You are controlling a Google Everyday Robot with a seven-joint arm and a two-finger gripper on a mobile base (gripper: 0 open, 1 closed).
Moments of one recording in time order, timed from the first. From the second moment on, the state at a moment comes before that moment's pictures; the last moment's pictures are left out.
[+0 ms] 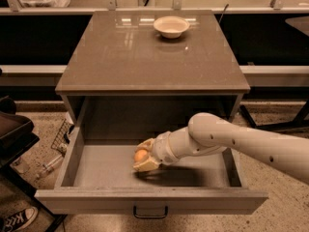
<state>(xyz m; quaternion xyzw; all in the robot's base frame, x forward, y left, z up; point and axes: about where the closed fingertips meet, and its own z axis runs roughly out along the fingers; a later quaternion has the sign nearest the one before) 0.496 0.048 0.613 -0.60 0.67 0.31 0.33</state>
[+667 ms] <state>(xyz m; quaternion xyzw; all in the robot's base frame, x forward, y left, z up) 0.496 0.053 0.636 -0.60 0.66 0.30 0.32</state>
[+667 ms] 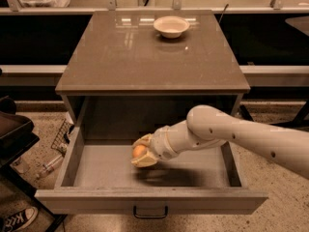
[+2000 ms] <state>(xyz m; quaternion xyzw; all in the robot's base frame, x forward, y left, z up) 0.575 0.073 0.858 -0.61 0.69 0.27 0.27</state>
